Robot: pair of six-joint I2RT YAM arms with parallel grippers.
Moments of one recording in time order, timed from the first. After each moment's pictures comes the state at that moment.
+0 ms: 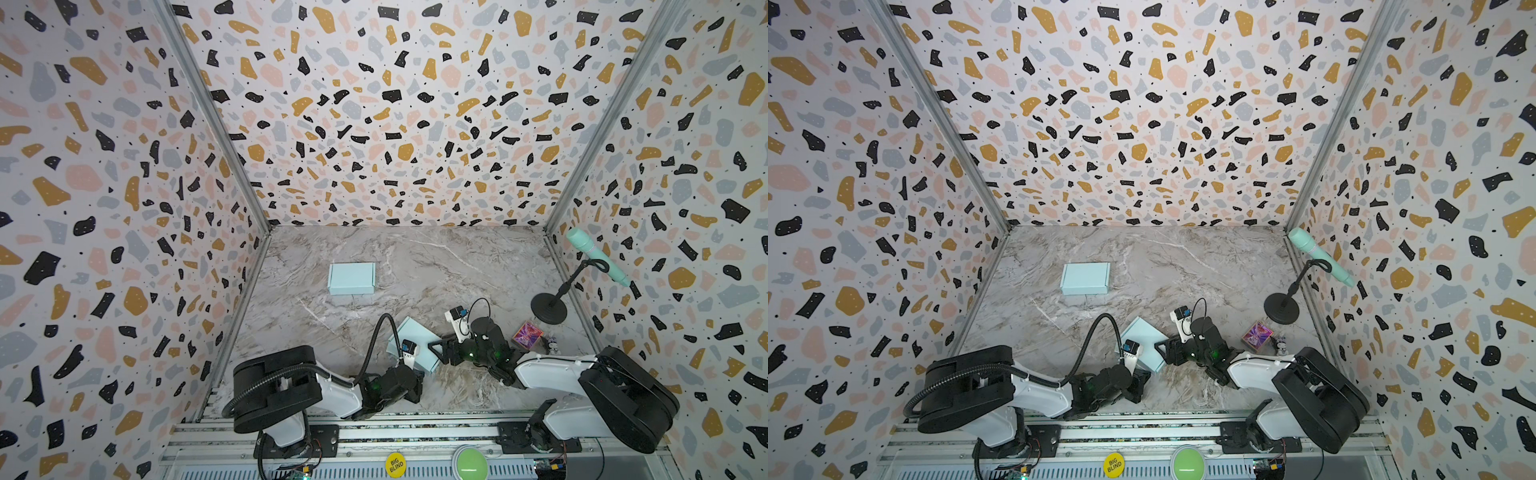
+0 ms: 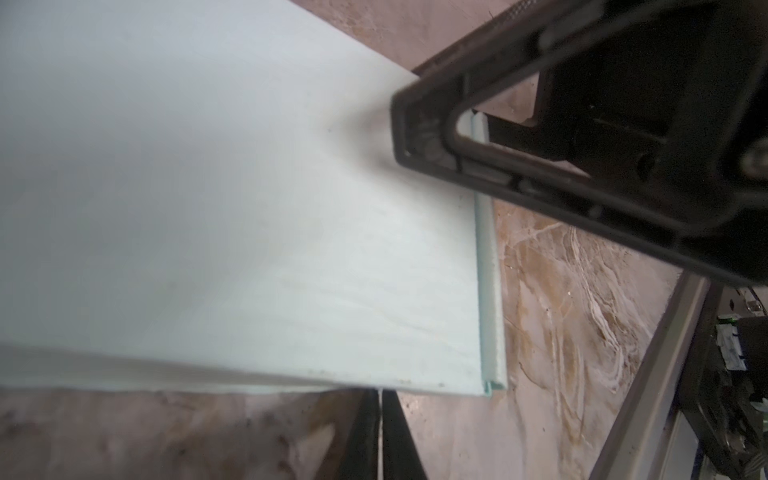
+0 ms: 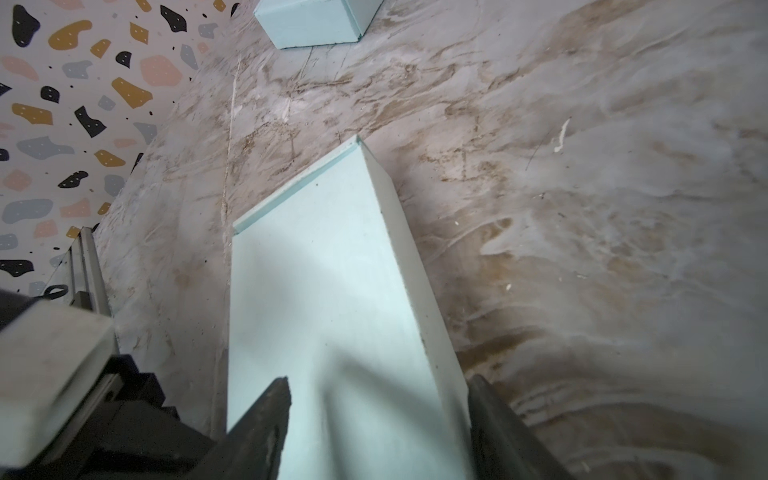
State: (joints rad) left arm -1.22 1.59 0.36 0.57 -0.24 -0.75; right arm 0.69 1.35 0.32 0.42 -0.33 0.43
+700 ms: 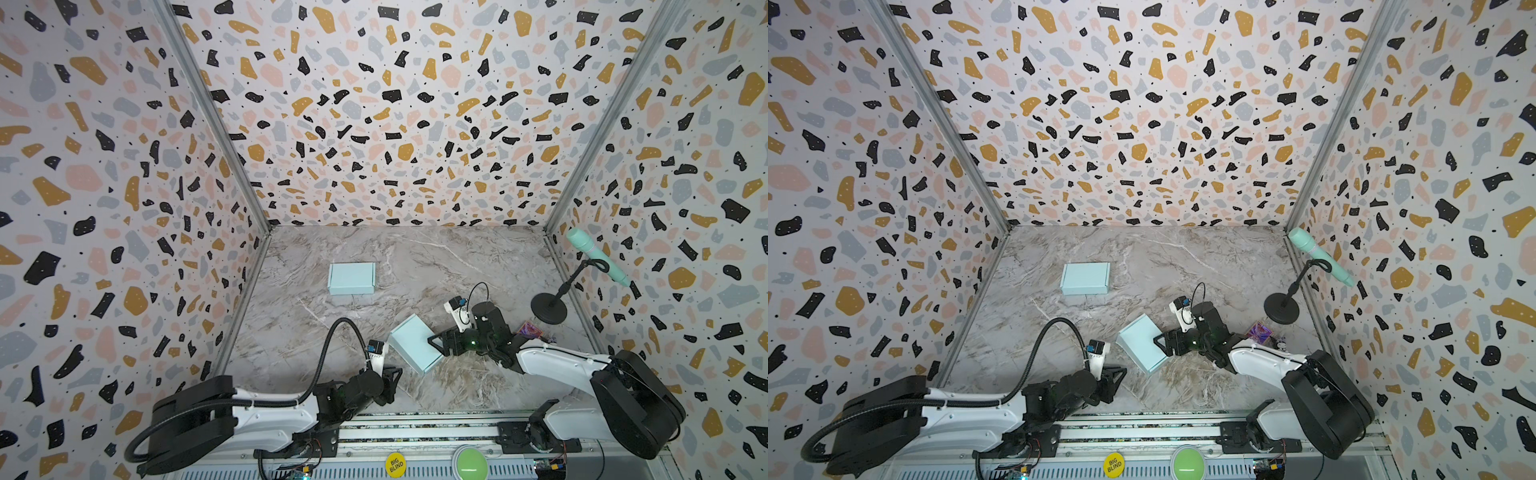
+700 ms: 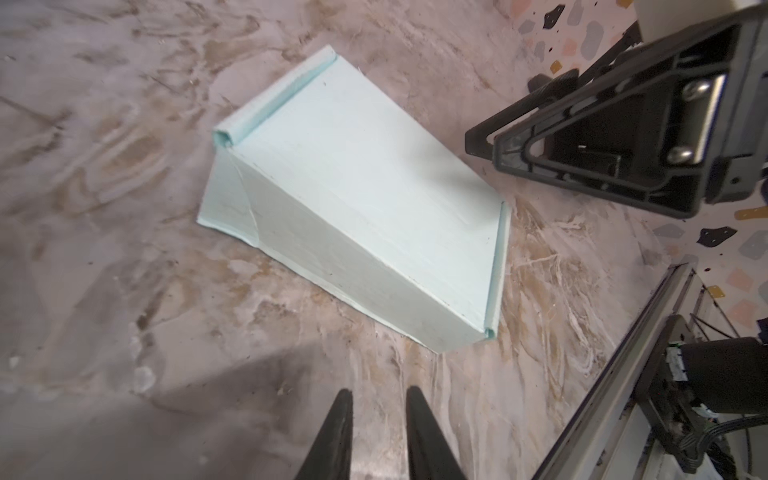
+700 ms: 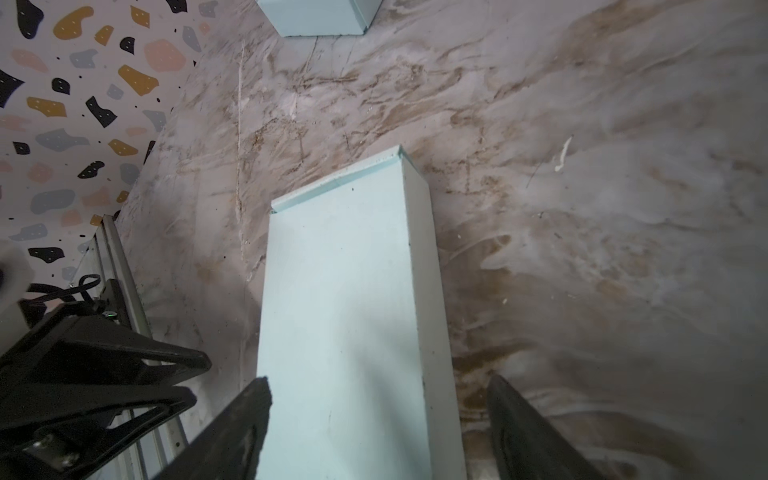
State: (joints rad) left arm -1.20 1.05 0.15 0.34 -0.34 -0.80; right arm 0.60 1.32 0.49 0.15 -0.43 0.34
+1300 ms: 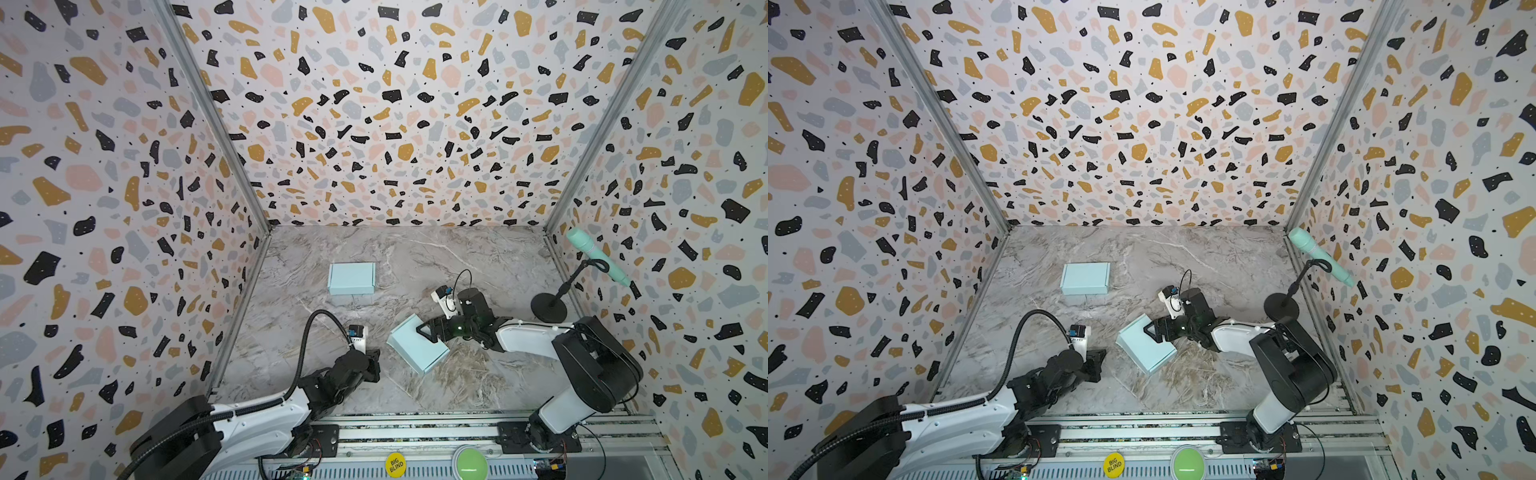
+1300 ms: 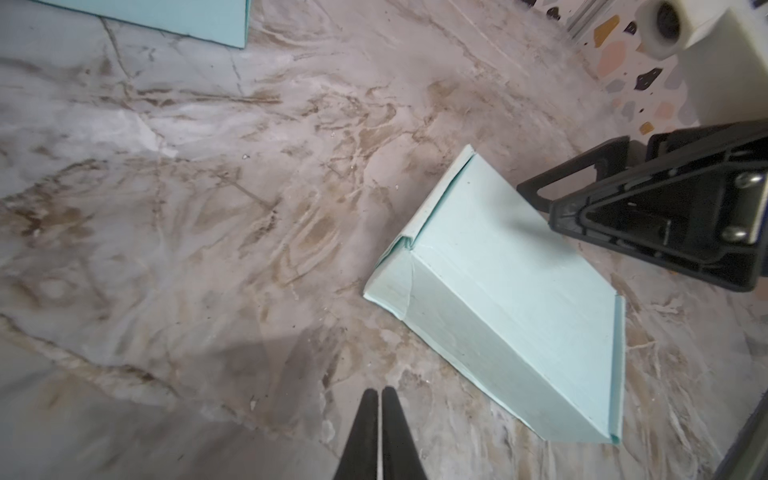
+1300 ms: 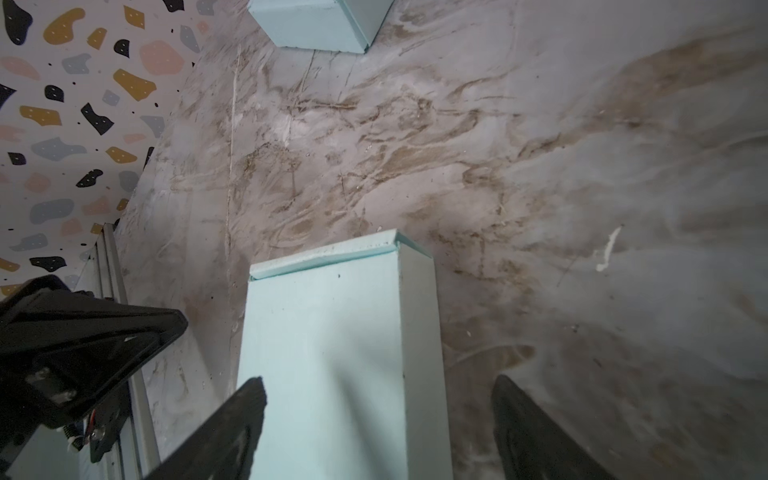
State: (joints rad) left arm -0.92 1.01 0.16 0.24 -0.26 -0.69; right arm 0.59 1.60 0.66 0.23 -0.50 0.33
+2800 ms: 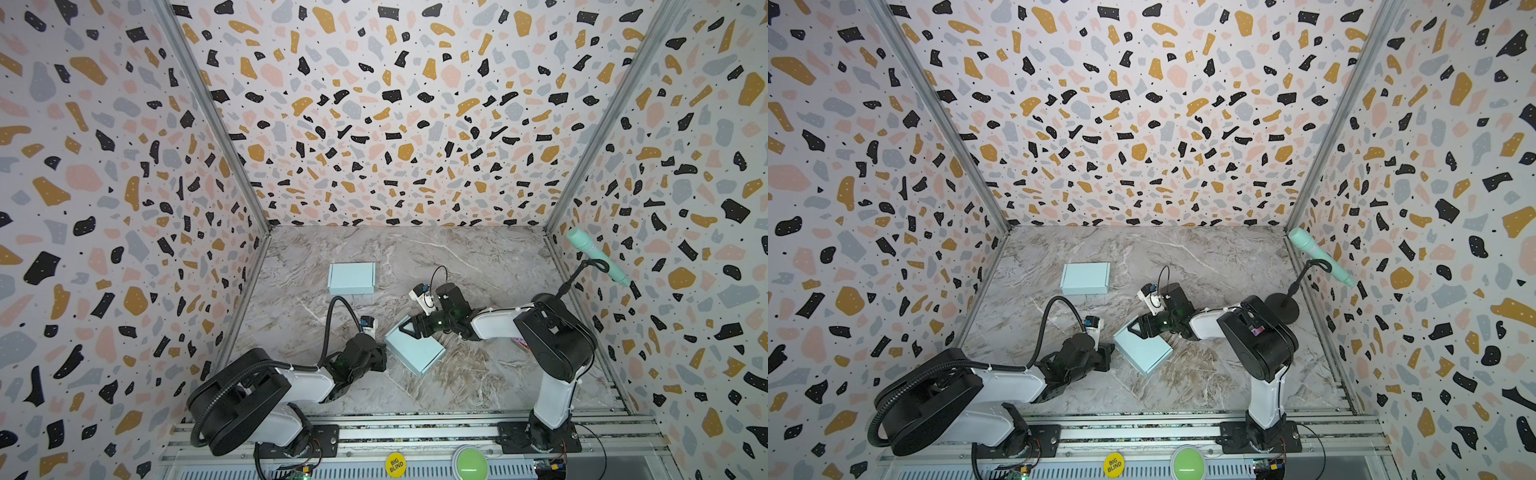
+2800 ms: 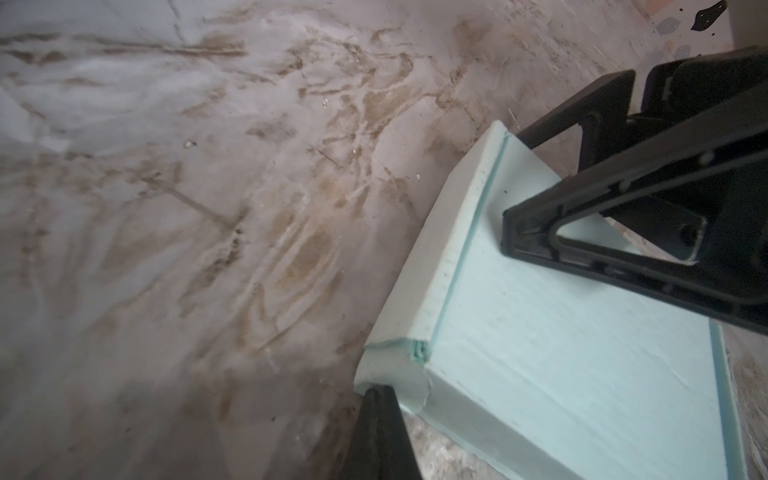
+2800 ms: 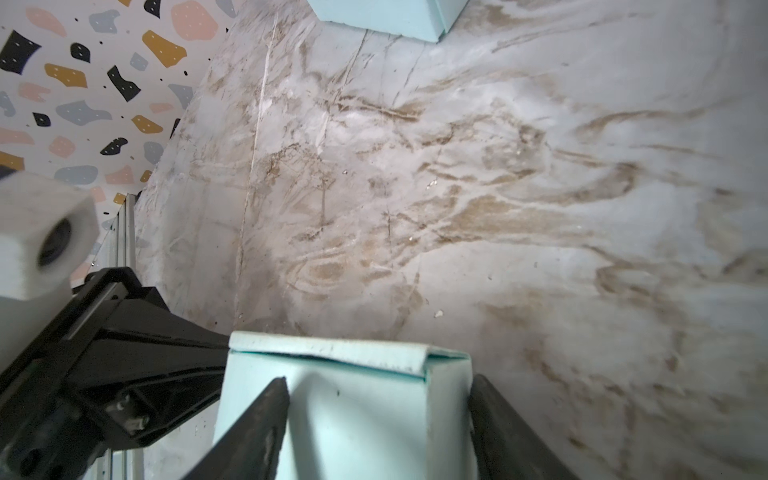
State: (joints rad) left arm -0.78 1.40 0.24 0.49 -0.09 -0.61; right arm 0.67 1.86 0.86 0.29 -0.58 0.30
